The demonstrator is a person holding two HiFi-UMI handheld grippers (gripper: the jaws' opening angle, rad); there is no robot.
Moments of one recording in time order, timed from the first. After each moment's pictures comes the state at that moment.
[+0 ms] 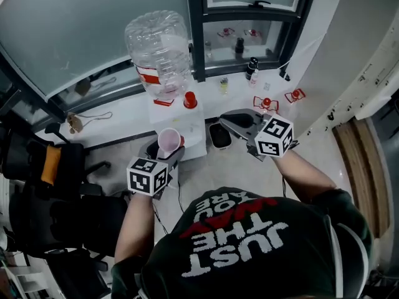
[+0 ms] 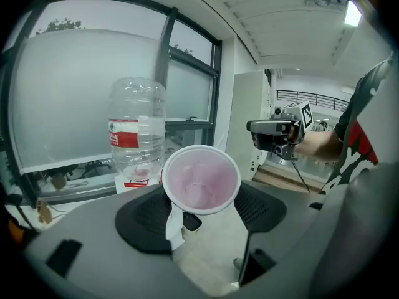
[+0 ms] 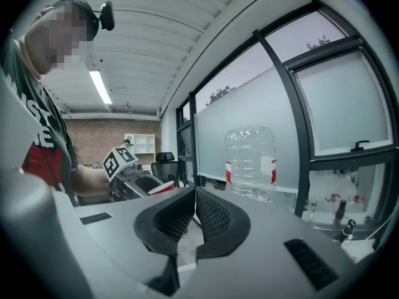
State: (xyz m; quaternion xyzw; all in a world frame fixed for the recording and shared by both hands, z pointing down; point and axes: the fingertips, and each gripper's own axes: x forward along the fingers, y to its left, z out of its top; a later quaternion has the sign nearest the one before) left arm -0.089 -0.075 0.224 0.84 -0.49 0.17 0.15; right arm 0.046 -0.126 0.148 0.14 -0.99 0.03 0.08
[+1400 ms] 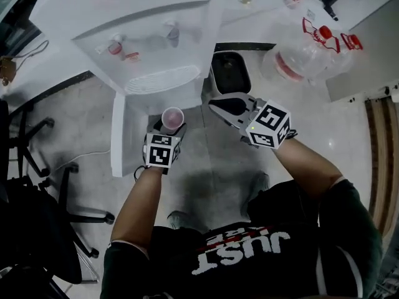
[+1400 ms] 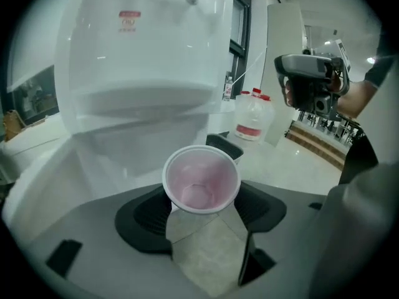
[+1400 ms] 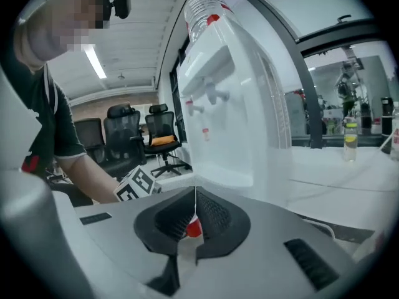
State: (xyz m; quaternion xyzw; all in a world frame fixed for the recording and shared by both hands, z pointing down) left arm -0.100 -0.234 1.003 0.78 -0.52 0.25 0.25; right arm -0.013 -0.258 0.837 0.09 -0.98 0.09 0.17
